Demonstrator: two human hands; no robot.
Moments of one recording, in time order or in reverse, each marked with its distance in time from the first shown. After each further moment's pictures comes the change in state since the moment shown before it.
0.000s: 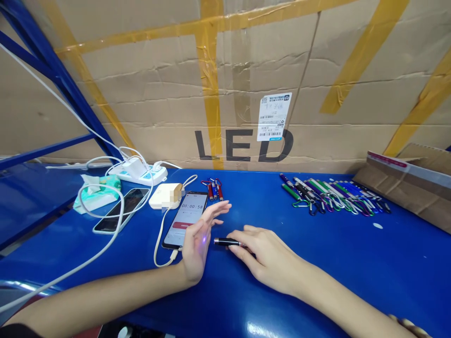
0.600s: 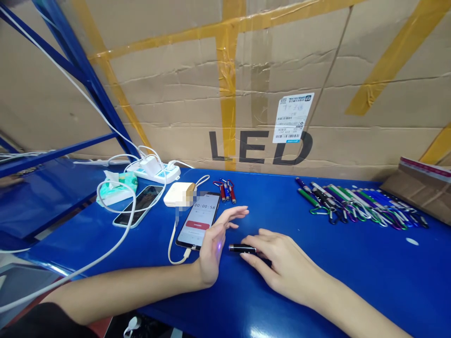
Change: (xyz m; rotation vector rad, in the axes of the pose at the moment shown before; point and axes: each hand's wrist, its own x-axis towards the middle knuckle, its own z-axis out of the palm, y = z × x) left_hand -0.002 -0.002 -0.002 0.028 -0.052 0.030; right_hand 0.001 0.002 0.006 -0.063 0.064 -0.076
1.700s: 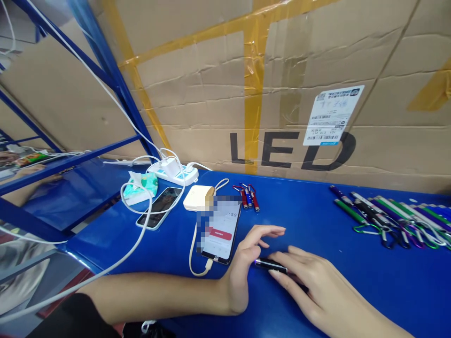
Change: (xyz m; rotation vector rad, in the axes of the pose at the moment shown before) left_hand -0.004 0.010 -0.002 0.074 -0.073 -0.003; right_hand 0.005 0.005 0.010 -0.171 0.109 -0.083
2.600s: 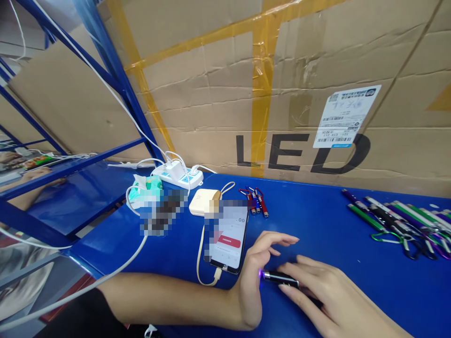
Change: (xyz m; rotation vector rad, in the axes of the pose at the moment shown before) left_hand 0.002 -0.002 -0.001 -0.055 0.061 -0.028; right_hand 0.009 -0.002 0.003 -0.044 0.113 -0.091
